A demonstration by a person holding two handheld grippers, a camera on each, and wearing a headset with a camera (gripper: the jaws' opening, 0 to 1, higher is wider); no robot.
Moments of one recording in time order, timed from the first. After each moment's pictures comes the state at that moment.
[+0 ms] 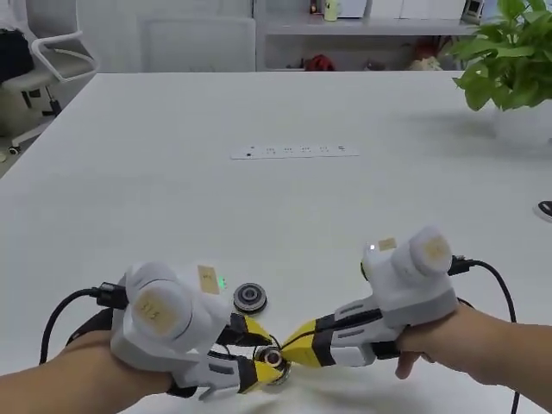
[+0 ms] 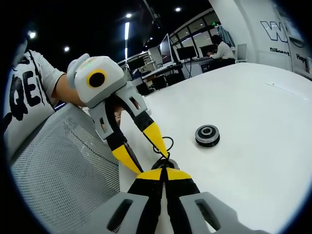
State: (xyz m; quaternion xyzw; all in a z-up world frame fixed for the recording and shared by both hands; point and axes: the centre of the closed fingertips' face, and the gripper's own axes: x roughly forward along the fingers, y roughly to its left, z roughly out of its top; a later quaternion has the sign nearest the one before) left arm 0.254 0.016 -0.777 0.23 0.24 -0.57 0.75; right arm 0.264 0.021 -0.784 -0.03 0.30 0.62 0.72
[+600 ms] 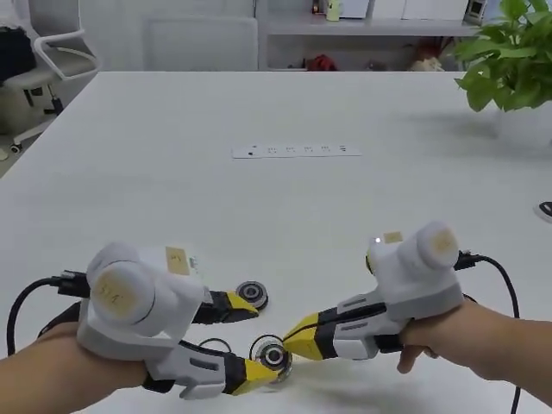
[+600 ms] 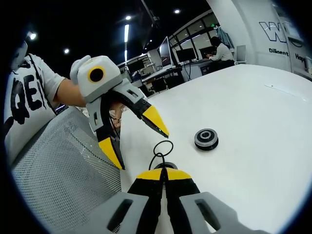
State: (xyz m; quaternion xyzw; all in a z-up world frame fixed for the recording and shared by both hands) left arm 0.254 0.028 -0.753 0.19 0.23 -0.56 0.77; right arm 0.266 0.020 -0.776 -0.02 0.30 0.62 0.73
